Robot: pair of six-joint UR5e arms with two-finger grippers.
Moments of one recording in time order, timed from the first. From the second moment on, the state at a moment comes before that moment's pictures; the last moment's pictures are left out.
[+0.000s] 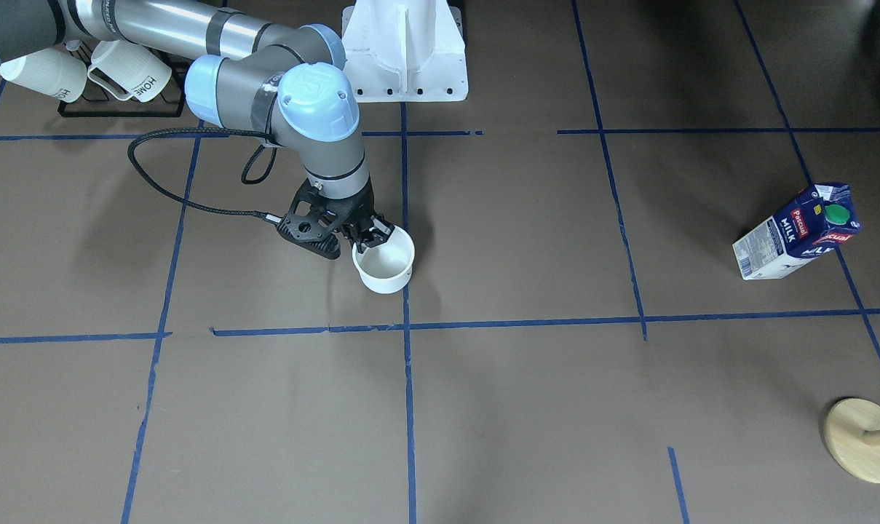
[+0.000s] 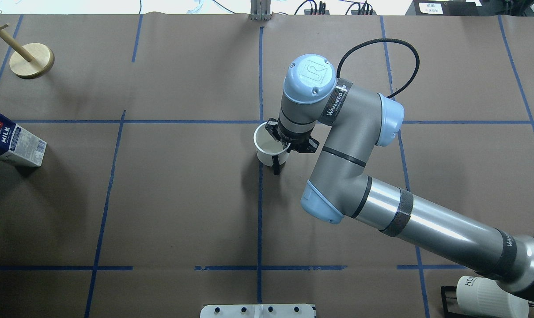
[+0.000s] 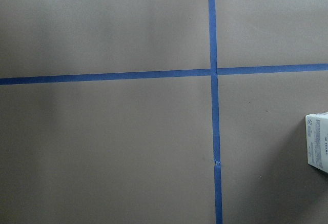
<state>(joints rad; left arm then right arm) -1.58 -1.58 -1.60 -1.53 -2.31 0.06 0.59 -0.81 1.54 -1.56 1.94 1.65</state>
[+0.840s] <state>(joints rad) -1.58 -1.58 -1.62 -1.53 -2.31 0.06 0.63 -0.85 1.62 -1.57 1.95 1.61</state>
